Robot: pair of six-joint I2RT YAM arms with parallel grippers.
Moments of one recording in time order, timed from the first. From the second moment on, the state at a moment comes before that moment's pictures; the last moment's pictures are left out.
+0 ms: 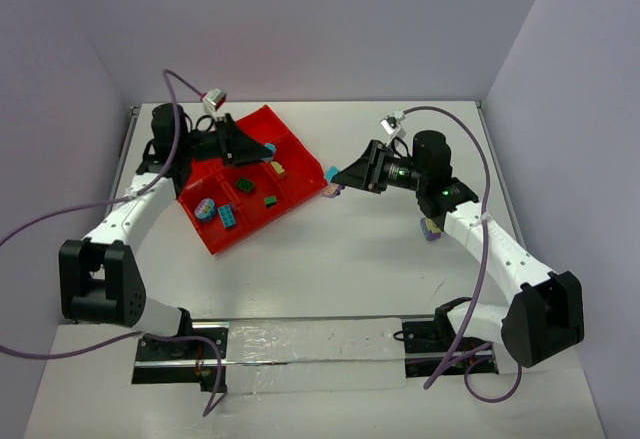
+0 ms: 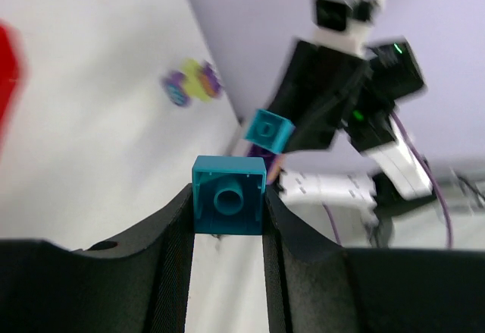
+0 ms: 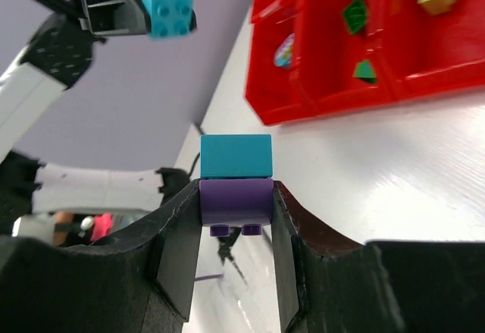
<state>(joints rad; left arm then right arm) -0.18 1.47 1.08 0.17 1.12 -0.94 0.35 1.20 0.90 0.05 -0.75 0.79</state>
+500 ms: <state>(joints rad) 0.00 1.28 0.93 -0.51 0.32 -0.84 0.34 1.17 0.92 -0.13 -0.56 0.69</state>
